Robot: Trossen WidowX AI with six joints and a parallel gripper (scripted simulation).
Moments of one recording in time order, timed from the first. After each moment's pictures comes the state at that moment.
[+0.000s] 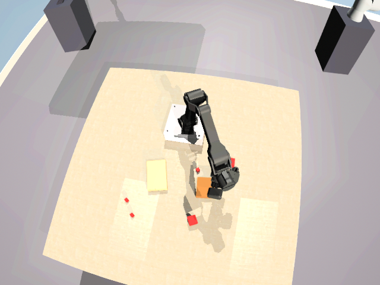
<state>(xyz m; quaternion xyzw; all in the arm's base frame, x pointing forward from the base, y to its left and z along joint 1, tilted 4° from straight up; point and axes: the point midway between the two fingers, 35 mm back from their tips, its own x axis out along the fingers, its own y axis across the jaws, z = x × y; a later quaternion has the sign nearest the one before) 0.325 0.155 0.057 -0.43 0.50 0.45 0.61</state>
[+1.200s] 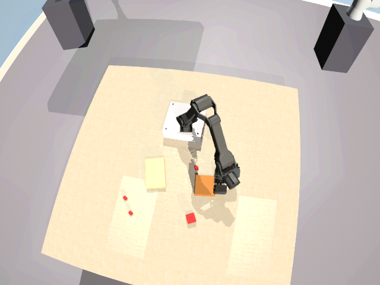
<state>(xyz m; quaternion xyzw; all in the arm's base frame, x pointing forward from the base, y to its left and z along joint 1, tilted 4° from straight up) 0.271 0.177 -0.035 -0.46 0.52 0.51 0.51</state>
